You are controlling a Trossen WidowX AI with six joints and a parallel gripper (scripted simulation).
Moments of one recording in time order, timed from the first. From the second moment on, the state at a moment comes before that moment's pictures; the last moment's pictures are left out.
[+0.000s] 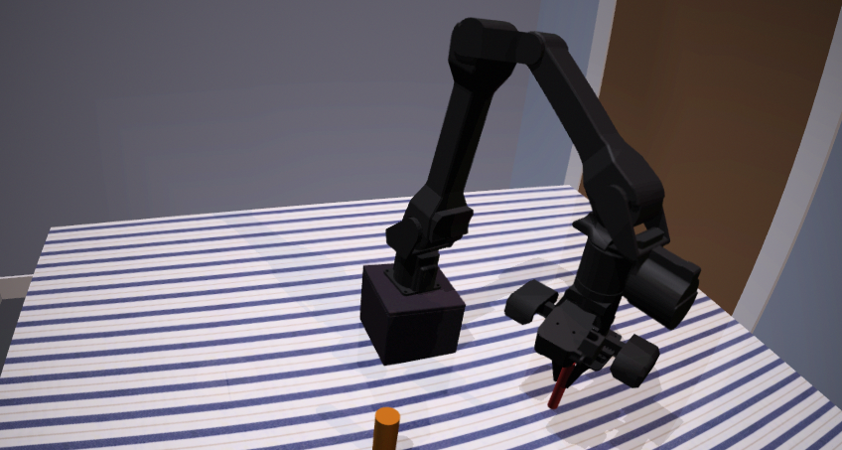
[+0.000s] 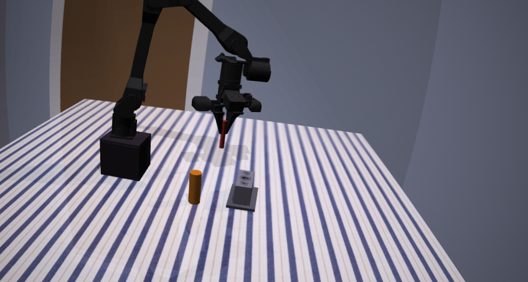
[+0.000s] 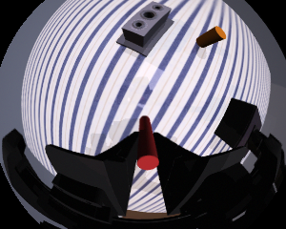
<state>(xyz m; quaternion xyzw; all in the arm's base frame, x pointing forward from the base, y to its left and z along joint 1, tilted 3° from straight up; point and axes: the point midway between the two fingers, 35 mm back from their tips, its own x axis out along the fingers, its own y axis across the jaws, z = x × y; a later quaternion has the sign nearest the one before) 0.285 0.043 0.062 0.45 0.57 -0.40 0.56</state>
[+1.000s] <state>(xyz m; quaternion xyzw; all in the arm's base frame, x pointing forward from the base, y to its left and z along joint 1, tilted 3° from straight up) 0.320 -0.038 0.063 0.44 0.56 -0.40 0.57</state>
